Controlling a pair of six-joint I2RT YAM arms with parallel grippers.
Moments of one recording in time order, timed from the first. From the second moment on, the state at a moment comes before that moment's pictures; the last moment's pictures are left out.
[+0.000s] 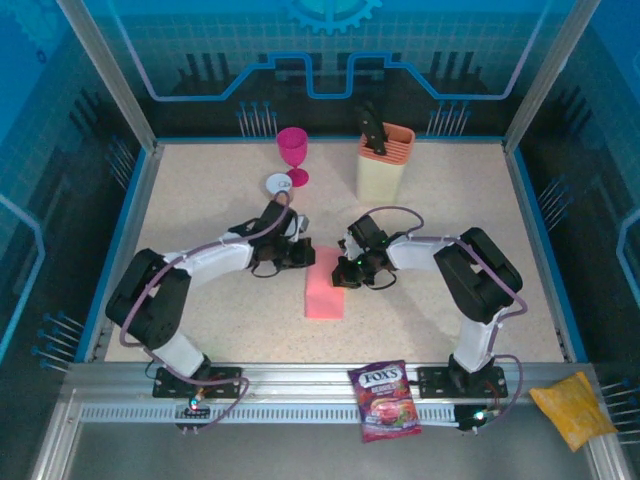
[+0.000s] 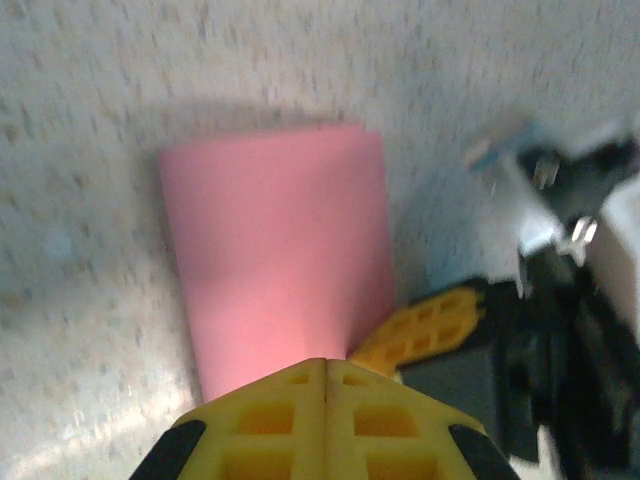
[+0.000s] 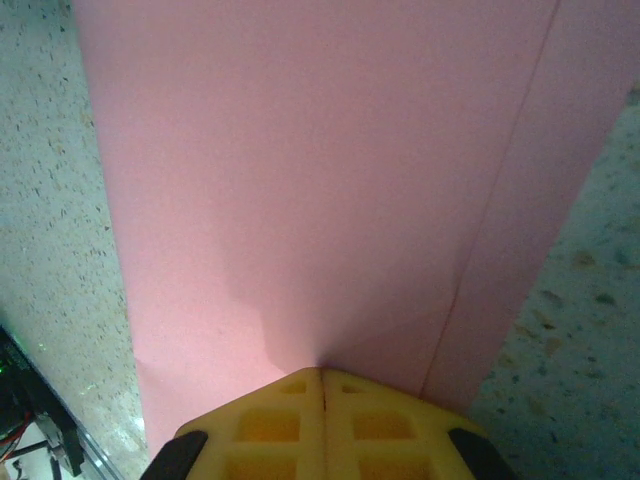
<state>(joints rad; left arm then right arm) -0.51 1.61 0.92 -0.31 0.39 -0.61 0.60 1.84 0.94 -0.29 -0.53 0.59</state>
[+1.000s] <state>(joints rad) -0.64 1.51 0.71 -0.32 0.41 -0.62 0.59 1.86 0.96 -0.29 -0.56 0.58</state>
